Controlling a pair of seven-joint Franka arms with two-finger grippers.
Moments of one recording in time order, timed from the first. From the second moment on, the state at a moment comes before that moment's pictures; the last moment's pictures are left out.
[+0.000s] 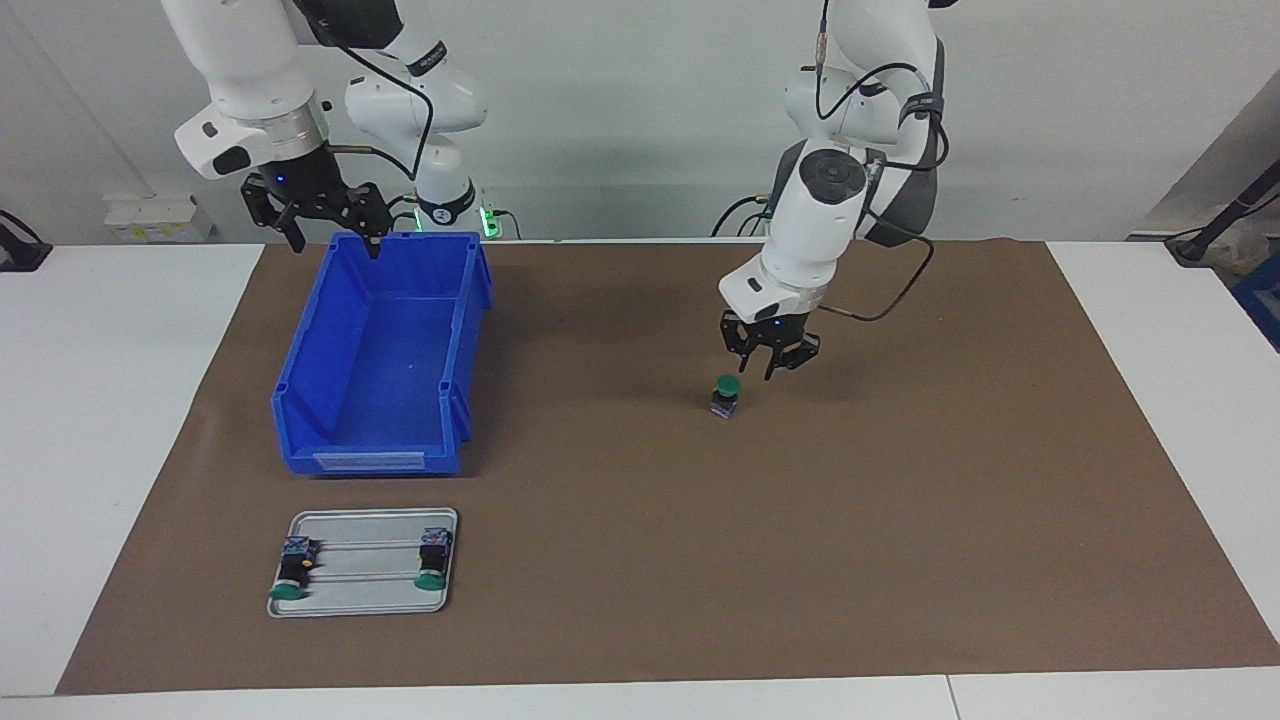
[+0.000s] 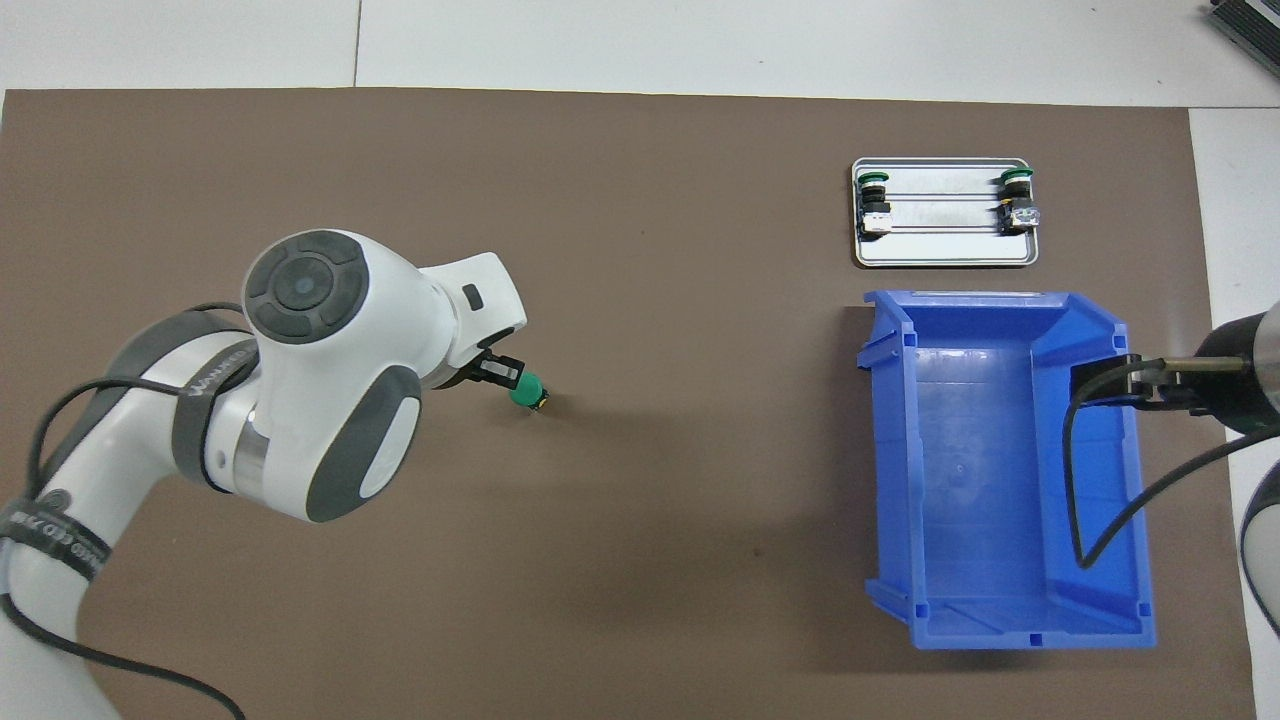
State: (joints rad) left arm -0.49 0.11 0.05 -1.93 -0.07 2.06 -0.03; right arm 0.08 -0.18 -0.02 -1.80 -0.06 1.61 0.15
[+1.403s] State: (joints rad) left arm -0.10 0.04 0.06 -1.50 -0.02 1.55 0.18; right arm 0.23 -0.09 -0.02 -1.72 0.06 1.75 0.42
